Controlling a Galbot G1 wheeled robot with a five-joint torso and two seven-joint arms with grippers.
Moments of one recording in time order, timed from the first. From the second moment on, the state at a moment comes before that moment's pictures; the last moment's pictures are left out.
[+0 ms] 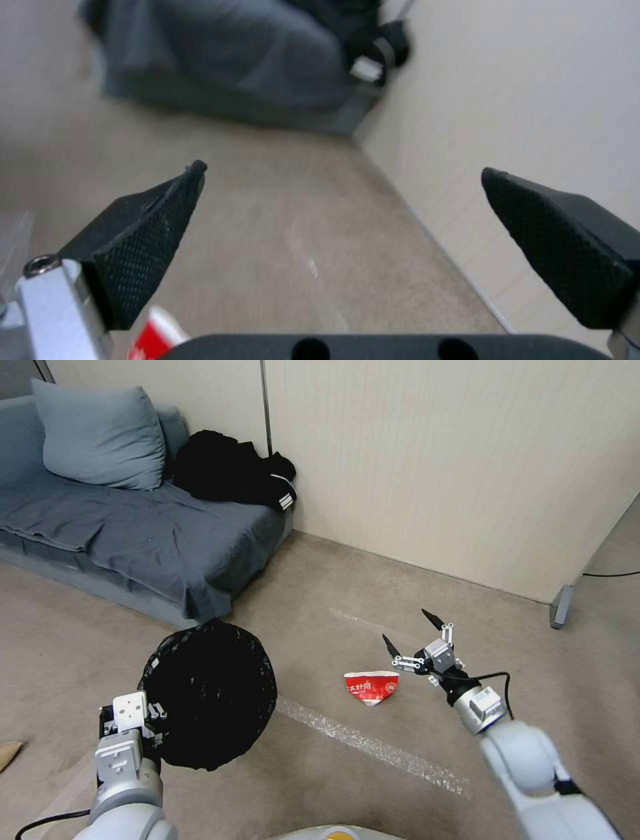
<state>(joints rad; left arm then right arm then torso) 1.81 -1.55 -0.62 -2.44 -0.01 0.58 -0.38 -1.30 1.06 0.46 1.80 -0.01 0.15 -0.41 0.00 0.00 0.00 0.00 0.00</state>
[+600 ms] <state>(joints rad) 1.82 -1.56 -0.59 -2.43 0.02 0.56 -0.39 -1.08 0.98 0.35 1.47 -0.09 0.30 -0.82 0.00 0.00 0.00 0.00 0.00</state>
